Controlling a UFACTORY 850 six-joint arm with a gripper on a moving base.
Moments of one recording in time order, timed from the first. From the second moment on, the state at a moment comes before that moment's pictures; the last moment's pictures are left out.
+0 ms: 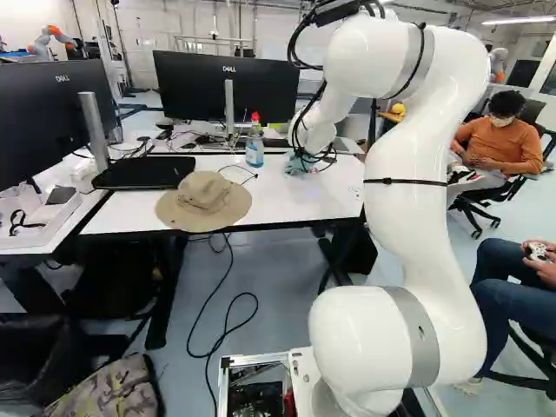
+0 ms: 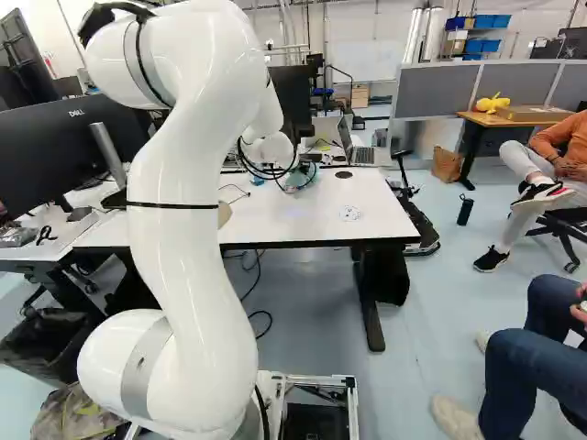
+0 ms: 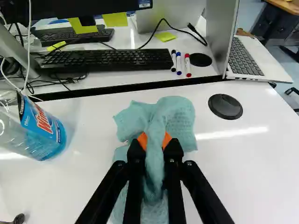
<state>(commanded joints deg) -5.5 -32.1 -70.8 0.0 15.1 0.0</state>
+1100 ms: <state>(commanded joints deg) -4.9 -36.4 -76.5 0.0 5.1 0.0</state>
